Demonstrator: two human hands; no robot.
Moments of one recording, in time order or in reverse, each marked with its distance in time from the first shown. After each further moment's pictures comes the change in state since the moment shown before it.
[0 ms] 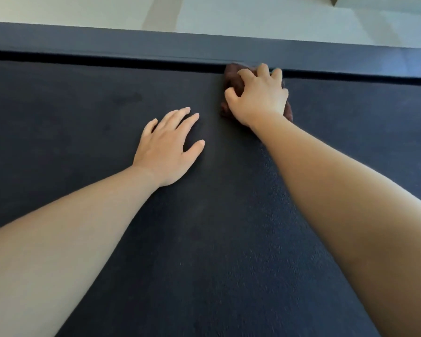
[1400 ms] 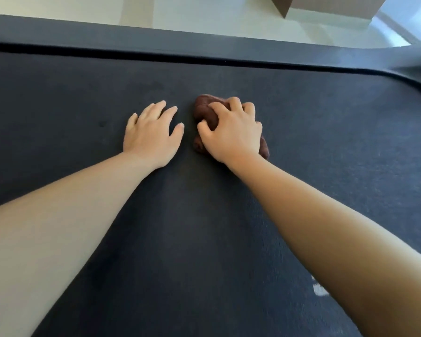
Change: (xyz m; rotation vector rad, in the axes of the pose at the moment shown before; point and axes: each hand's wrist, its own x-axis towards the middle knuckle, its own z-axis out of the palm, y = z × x) left_hand -0.039 -0.076 -0.022 -0.052 -0.002 -0.011; right_hand -0.138 -0.104 0.003 -0.016 0.076 0.058
